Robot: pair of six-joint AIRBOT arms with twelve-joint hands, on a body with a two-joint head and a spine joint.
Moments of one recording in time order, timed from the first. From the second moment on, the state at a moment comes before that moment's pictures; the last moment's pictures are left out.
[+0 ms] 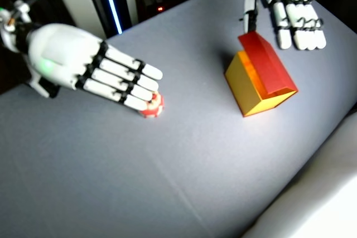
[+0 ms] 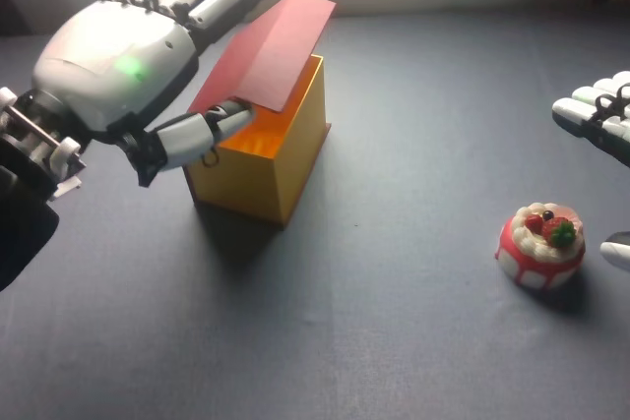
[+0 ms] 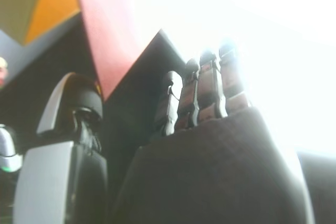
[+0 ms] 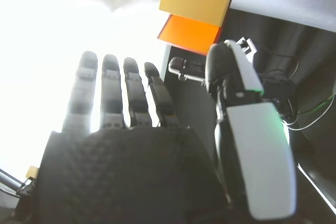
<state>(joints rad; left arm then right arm) 0.61 -1.07 1.17 -0.19 -0.99 1.03 -1.07 -0.80 0.87 0.20 1.13 -0.98</state>
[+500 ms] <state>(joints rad) 0.64 -1.07 1.24 -0.33 -1.09 0.91 -1.08 -0.80 0.87 0.21 1.14 -0.97</state>
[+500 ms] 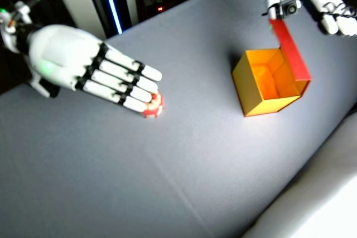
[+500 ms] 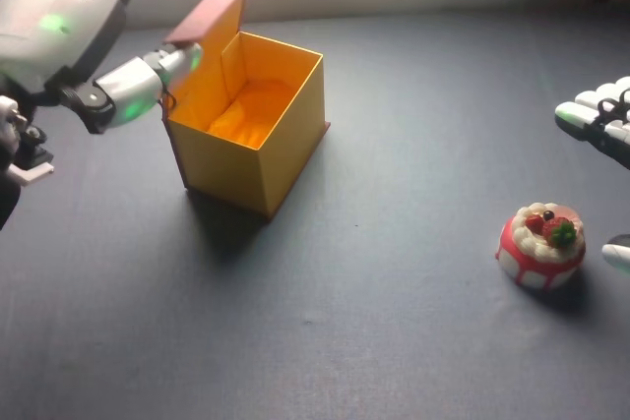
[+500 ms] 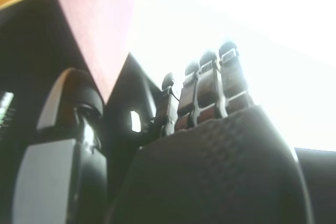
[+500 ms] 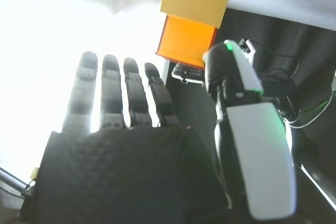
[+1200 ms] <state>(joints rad) 0.72 -1.04 1.29 -0.53 -1.07 0.87 -1.08 -0.80 0.87 0.22 1.14 -0.97</state>
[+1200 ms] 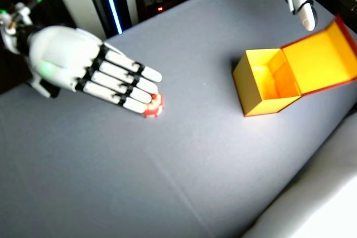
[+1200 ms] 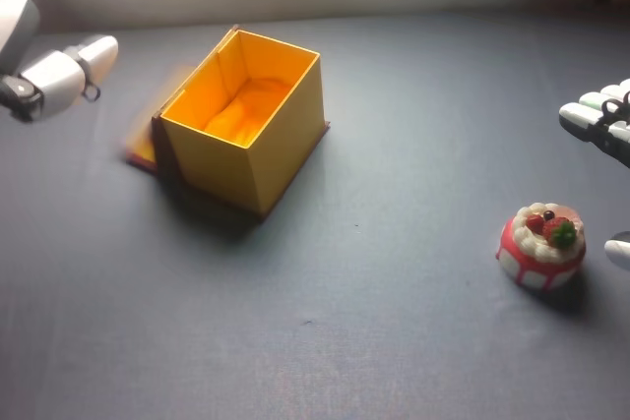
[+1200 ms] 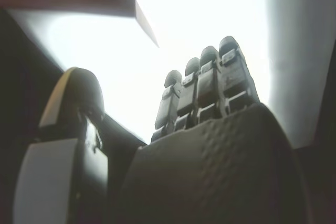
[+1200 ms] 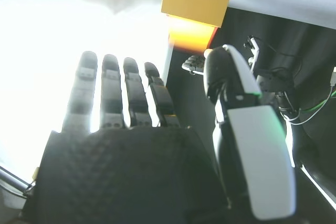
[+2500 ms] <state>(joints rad) 0.87 -0.86 1.04 0.04 -0.96 0.89 -0.91 -0.97 1.06 0.15 0.77 -0.91</state>
